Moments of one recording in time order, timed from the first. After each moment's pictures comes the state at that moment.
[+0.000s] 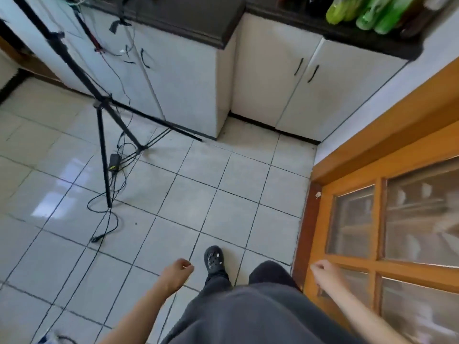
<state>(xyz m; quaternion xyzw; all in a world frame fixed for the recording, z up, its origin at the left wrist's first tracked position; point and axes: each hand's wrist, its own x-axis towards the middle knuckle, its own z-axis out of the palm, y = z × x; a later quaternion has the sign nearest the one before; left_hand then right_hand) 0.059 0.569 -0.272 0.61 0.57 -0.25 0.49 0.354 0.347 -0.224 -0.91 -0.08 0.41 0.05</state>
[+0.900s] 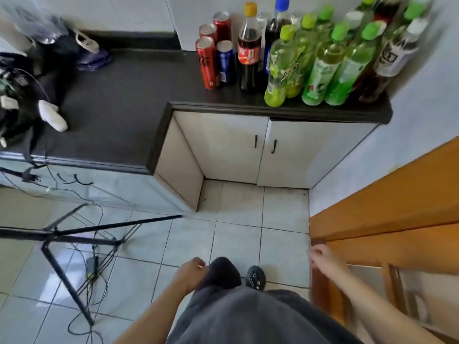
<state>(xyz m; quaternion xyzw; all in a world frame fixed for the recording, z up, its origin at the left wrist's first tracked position) 0.469 0.830 -0.243 0.73 0.48 -0.31 0.37 0.727 0.587 -0.240 -0.87 -0.07 0.46 0.19</state>
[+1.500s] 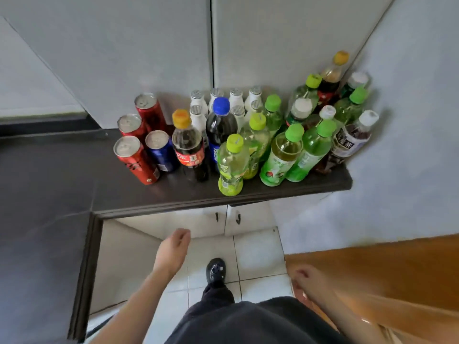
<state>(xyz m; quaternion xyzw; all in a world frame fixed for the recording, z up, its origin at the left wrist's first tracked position) 0.782 1.034 -0.215 0.79 0.41 -0.08 0.44 0.888 0.708 -0.208 -0.89 0.03 0.40 0.23</state>
